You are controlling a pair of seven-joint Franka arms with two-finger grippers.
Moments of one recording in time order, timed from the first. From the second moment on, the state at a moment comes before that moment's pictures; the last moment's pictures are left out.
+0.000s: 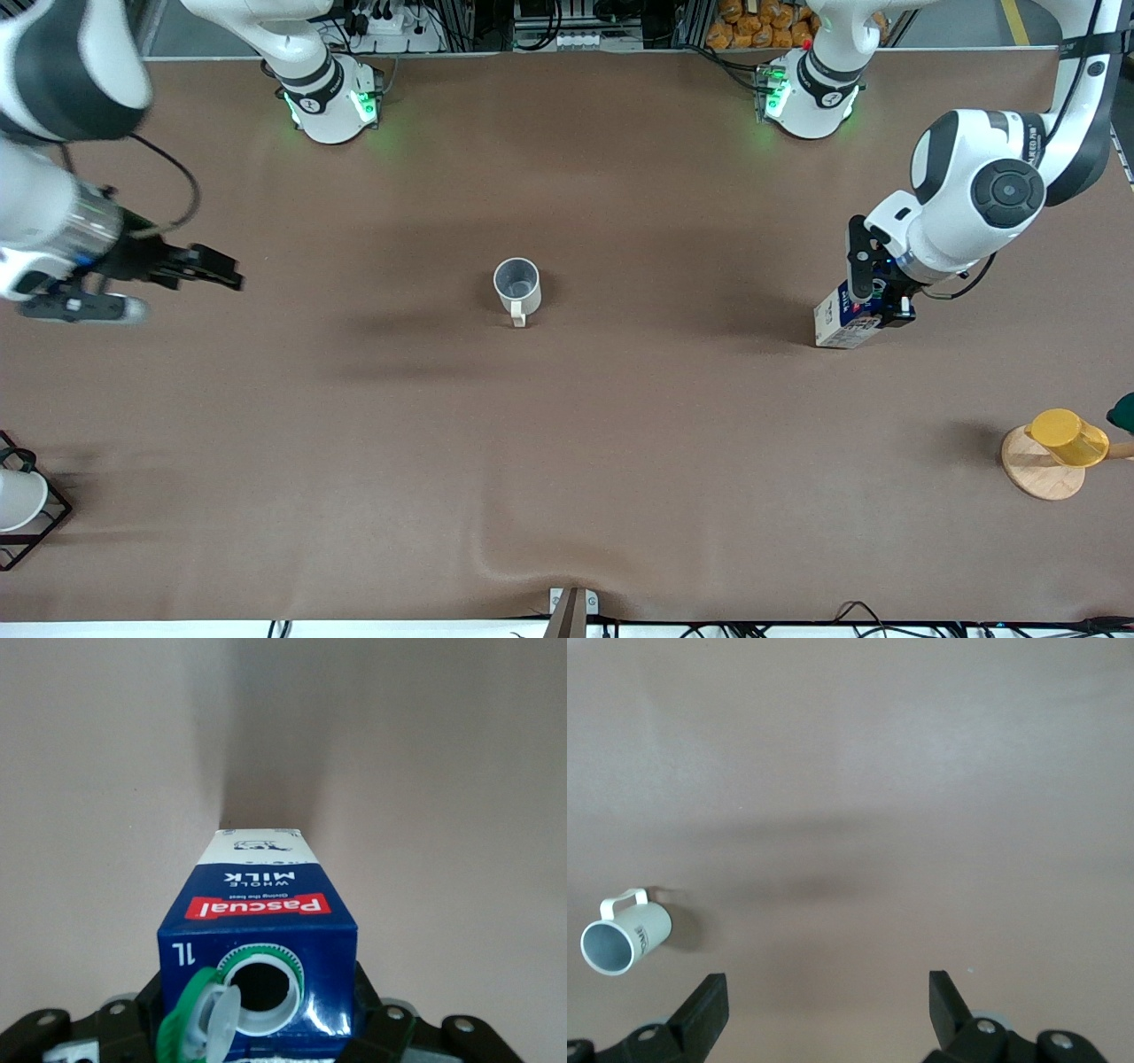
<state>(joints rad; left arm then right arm) 0.09 0.05 -0.20 -2.18 0.10 2.12 1.44 -0.02 0.06 0.03 -1.65 0.10 1.63 0.04</state>
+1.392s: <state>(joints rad) -0.20 0.17 -0.53 -1.88 0.00 1.87 0.06 -0.08 0.01 0.04 -1.55 0.06 1.45 -0.01</state>
